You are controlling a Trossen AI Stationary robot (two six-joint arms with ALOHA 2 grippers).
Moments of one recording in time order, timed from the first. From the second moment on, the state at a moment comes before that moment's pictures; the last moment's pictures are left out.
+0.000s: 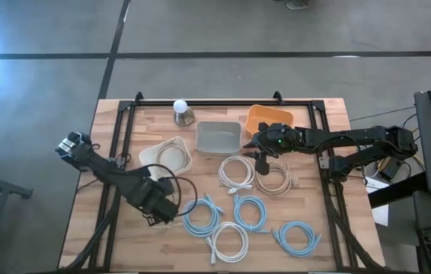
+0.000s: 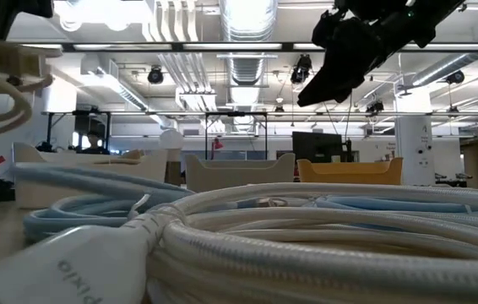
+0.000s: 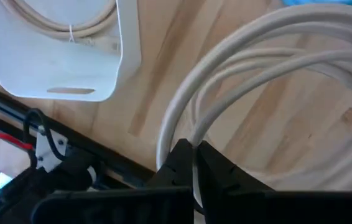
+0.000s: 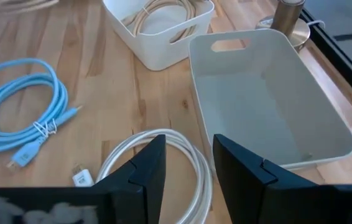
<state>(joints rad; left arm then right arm) -0.54 1.57 1.44 -1.57 -0.07 -0.99 -0.15 1.25 0.75 -0.11 -0.03 0.06</state>
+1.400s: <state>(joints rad) 0.02 1.55 1.15 -1.40 -0.64 -0.50 -0.15 1.25 0.70 -0.11 -0.03 0.14</state>
